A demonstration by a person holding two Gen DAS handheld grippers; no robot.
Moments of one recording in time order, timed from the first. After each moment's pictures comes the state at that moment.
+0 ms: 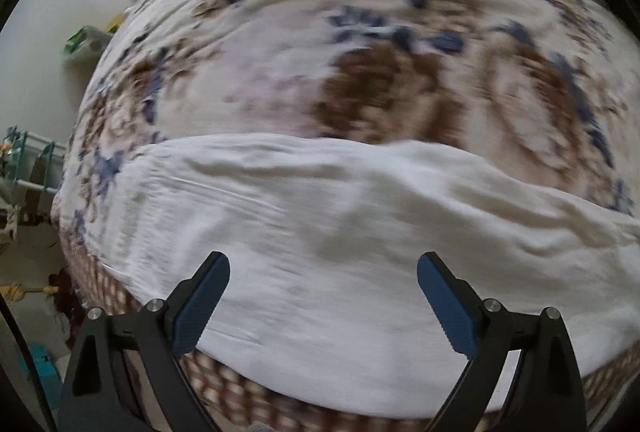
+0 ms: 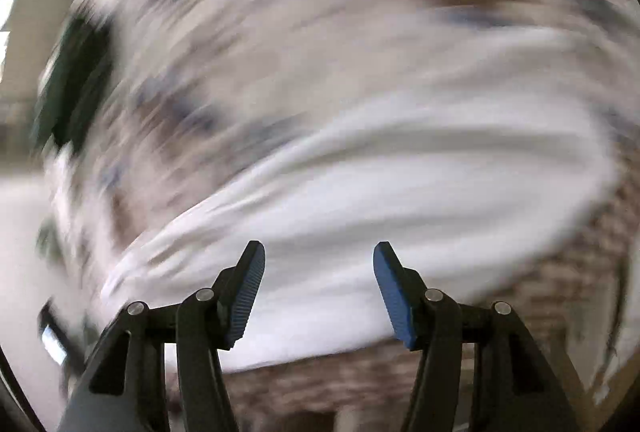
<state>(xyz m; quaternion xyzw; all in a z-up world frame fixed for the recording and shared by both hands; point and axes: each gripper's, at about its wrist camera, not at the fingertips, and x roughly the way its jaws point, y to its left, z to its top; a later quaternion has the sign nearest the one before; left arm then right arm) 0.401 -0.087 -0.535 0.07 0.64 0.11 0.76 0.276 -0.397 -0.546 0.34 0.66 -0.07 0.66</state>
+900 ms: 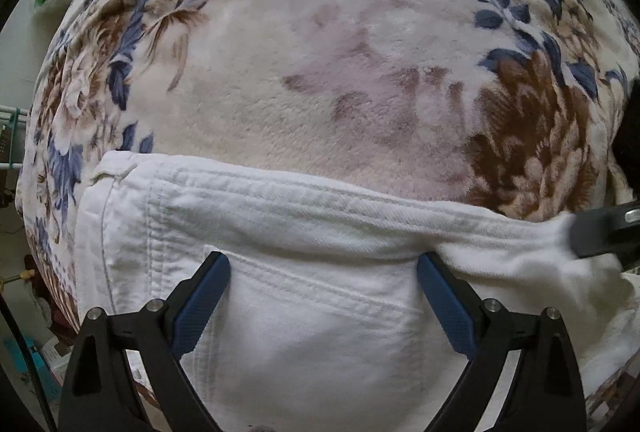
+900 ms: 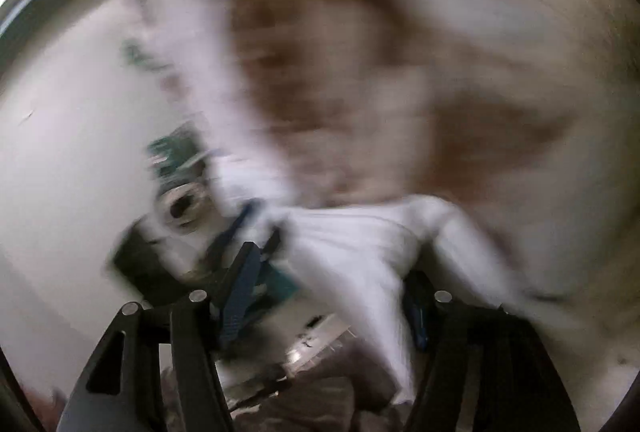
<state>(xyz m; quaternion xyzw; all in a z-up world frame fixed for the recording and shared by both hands) 0.462 0.019 -0.608 0.00 0.71 0.08 0.70 0.463 -0.119 -0.692 0.40 0.78 0.30 0.38</state>
